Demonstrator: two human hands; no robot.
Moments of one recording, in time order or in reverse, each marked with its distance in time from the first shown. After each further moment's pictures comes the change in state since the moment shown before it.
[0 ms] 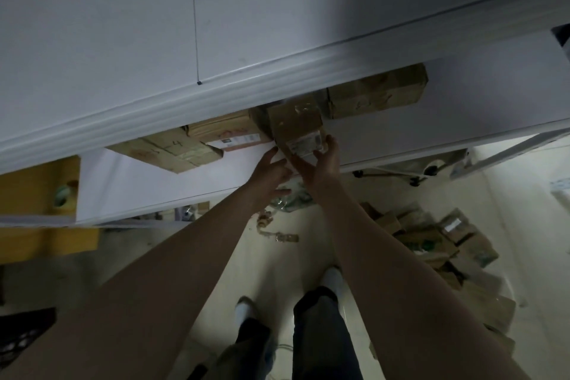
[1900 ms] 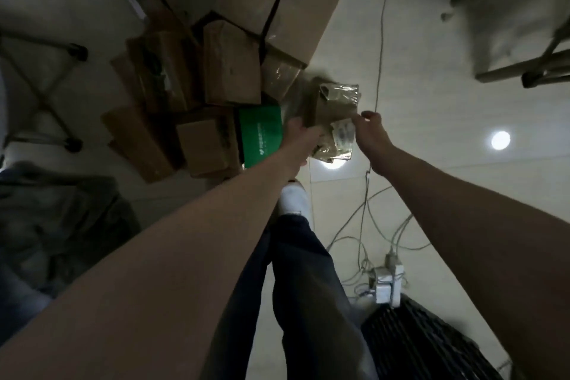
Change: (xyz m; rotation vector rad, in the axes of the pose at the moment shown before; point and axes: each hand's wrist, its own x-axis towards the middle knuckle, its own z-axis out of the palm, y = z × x) left_hand 0.118 -0.632 0.392 1.355 -0.783 -0.277; right_hand -0.013 0.239 -0.781 0.156 1.069 0.062
